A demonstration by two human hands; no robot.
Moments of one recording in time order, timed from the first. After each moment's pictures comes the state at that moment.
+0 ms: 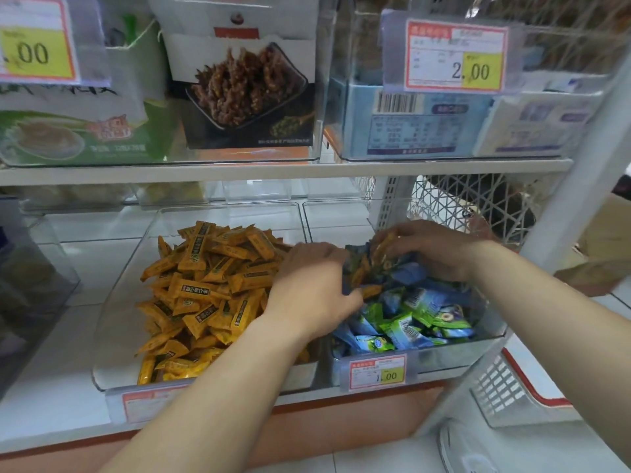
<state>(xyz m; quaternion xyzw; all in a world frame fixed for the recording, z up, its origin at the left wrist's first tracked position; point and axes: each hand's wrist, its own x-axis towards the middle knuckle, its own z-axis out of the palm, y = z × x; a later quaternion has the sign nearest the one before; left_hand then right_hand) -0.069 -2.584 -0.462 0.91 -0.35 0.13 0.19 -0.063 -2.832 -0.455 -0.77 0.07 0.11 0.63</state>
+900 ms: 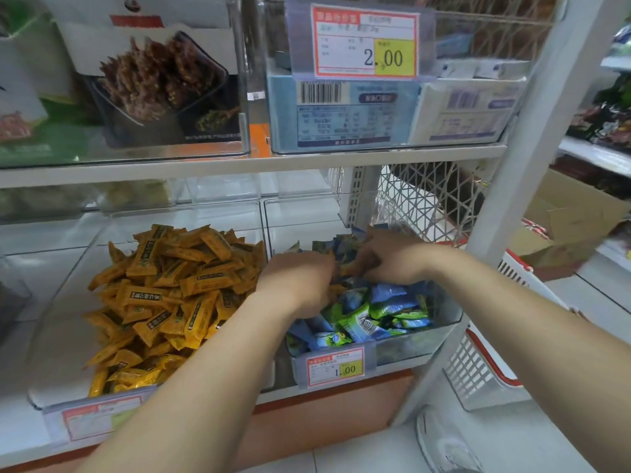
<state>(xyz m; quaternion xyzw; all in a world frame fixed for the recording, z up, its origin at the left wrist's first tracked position) -0.058 -2.634 -0.463 0.92 -0.39 -0.01 0.01 -0.086 -2.828 -0.447 -0.98 -0.02 0.13 0.12</state>
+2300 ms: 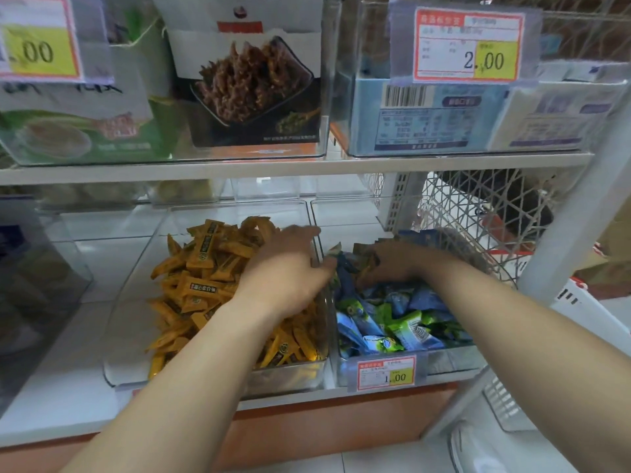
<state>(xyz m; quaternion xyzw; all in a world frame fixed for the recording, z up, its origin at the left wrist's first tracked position) -0.046 -2.552 -0.451 0.93 -0.24 0.04 0.28 -0.022 -2.791 -0.484 -0.98 0.03 0.16 0.11</state>
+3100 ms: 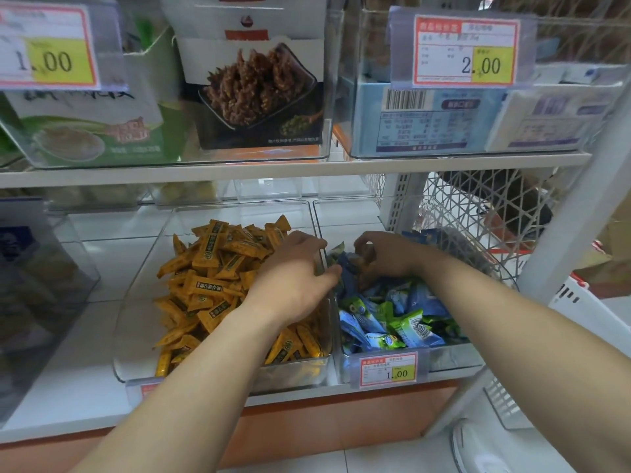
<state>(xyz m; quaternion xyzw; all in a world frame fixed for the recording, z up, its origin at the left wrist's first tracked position) -0.047 -2.552 -0.466 0.92 -0.26 0.02 0.30 -0.022 -2.784 -0.480 -0.97 0.02 0.12 0.23</state>
